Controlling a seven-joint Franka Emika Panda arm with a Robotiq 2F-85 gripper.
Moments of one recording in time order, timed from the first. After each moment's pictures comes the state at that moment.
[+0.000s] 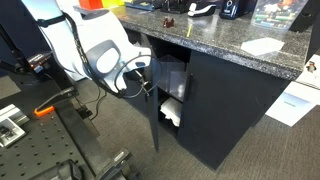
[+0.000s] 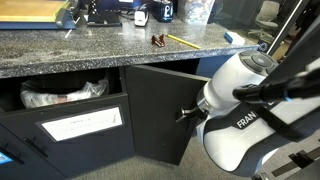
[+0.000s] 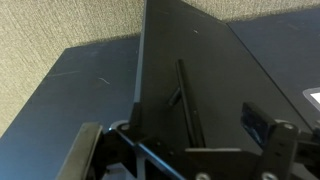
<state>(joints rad) 0.43 1.01 -0.16 -2.00 0.11 3.36 0.34</state>
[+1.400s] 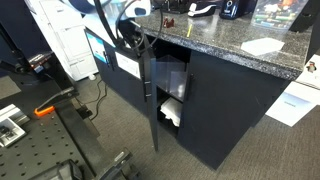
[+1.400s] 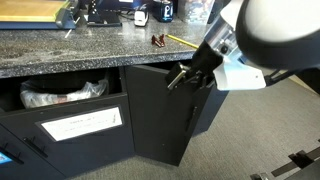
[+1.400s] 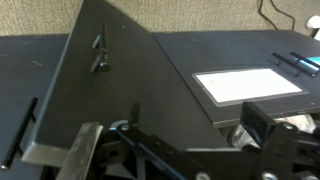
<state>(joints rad) -0.13 0.60 0.41 -2.15 -0.02 3.03 0.07</state>
